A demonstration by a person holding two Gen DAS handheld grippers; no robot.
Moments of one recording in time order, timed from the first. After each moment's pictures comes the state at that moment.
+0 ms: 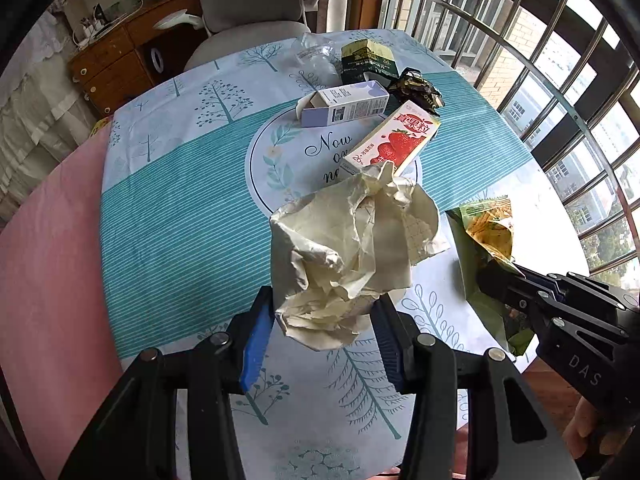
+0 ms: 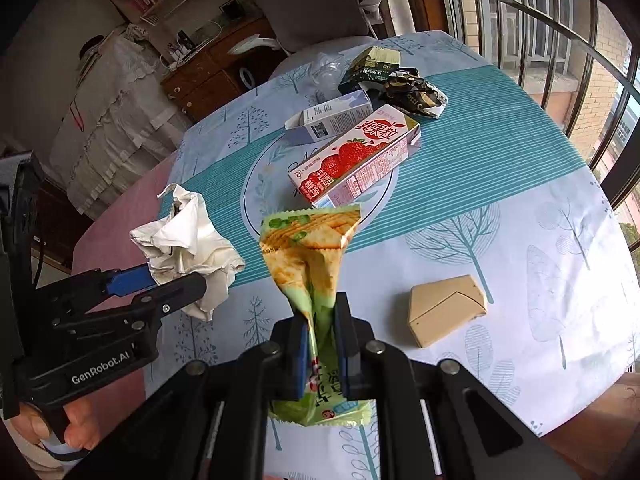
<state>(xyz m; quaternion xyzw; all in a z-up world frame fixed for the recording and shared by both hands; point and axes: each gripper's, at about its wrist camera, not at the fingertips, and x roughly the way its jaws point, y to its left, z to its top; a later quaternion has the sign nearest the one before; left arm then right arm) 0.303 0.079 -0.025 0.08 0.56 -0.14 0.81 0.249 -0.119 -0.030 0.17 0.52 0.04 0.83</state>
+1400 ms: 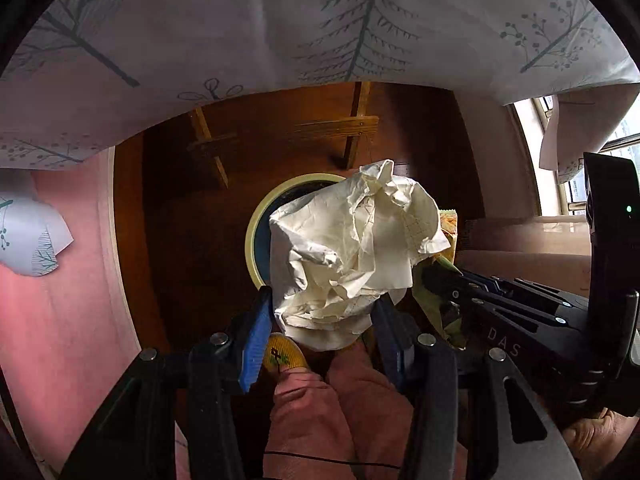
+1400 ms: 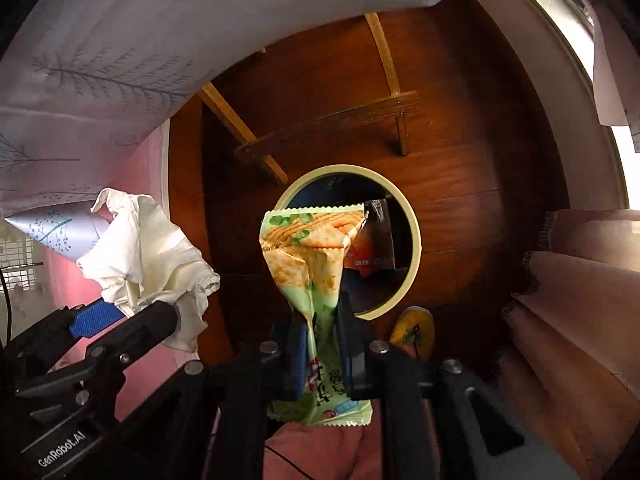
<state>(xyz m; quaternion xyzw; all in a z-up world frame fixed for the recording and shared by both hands) 0.025 -0.050 -0.300 -0.02 0.70 -0.07 0.71 0.019 -0.216 -0.327 0.18 0.71 0.05 0.68</state>
